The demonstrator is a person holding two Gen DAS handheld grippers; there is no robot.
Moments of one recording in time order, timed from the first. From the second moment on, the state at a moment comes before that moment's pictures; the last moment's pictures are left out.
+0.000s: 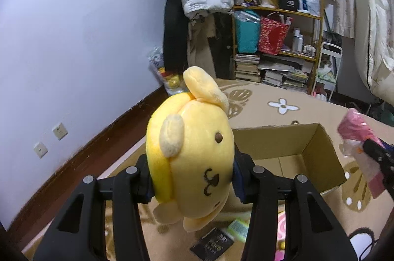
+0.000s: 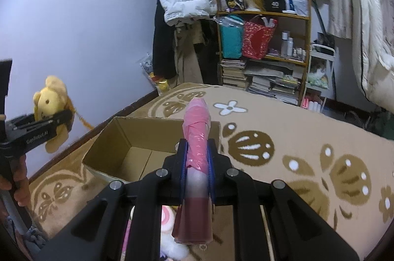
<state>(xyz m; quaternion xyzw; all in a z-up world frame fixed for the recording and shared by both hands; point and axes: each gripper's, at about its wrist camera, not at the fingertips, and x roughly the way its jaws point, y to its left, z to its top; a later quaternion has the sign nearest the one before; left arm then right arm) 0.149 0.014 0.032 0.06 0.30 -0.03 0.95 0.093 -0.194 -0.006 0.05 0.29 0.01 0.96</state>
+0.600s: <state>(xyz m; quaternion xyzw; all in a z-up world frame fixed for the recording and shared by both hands) 0.174 -0.039 -0.029 0.11 0.34 -0.07 0.93 0.144 -0.188 -0.046 0.07 0.33 0.05 0.94</state>
